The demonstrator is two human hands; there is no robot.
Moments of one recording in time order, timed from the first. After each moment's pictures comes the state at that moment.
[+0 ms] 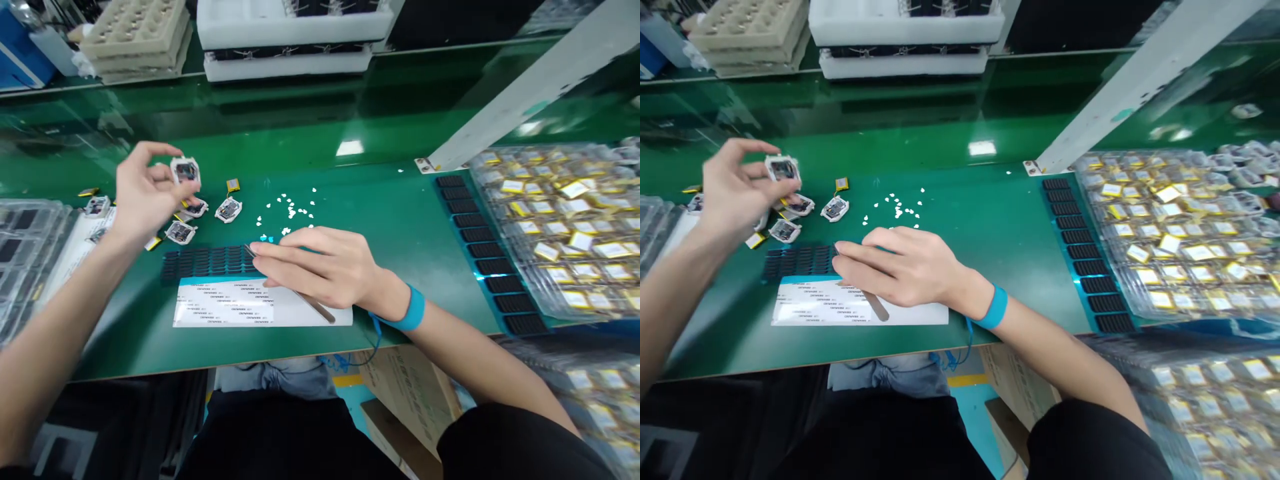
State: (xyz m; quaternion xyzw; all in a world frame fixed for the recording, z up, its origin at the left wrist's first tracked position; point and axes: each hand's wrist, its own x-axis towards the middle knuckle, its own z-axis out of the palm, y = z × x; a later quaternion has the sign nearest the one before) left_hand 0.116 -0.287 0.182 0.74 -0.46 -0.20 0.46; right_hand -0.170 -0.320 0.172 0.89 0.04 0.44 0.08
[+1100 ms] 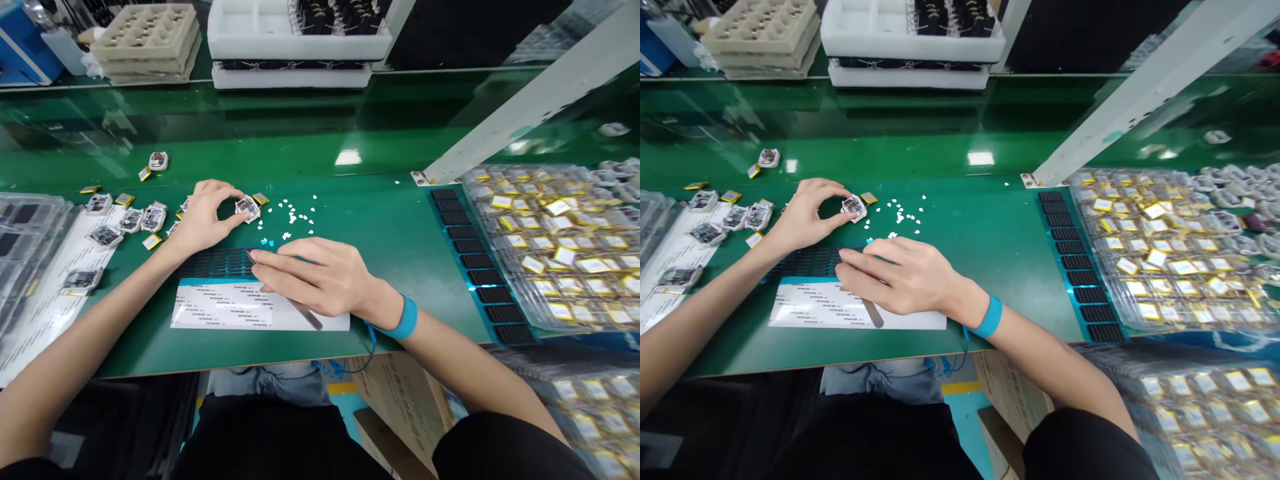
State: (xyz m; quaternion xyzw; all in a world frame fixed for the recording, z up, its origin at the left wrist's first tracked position) left_hand 0.082 -0.291 0.145 0.66 -0.69 -0.07 0.29; right_hand -0.169 -0.315 0.172 0.91 0.04 0.40 0.10
